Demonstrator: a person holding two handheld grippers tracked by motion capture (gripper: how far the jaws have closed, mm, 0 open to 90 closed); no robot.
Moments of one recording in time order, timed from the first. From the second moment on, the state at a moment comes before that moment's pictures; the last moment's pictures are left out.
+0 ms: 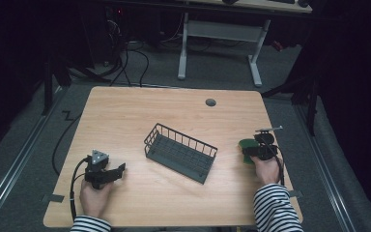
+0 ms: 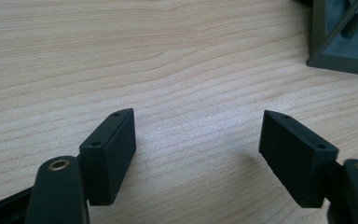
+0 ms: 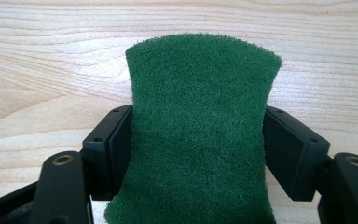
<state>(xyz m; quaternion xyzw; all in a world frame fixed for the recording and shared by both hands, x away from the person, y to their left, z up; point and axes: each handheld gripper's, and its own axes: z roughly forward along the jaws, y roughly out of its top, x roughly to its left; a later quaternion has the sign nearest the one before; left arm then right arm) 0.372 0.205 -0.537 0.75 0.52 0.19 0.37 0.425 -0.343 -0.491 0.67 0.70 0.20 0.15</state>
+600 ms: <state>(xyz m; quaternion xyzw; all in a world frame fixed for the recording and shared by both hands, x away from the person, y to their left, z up) 0.372 0.204 -0.537 0.75 0.52 0.20 0.37 0.408 -0.340 -0.472 0.64 0.71 0.24 0.16</state>
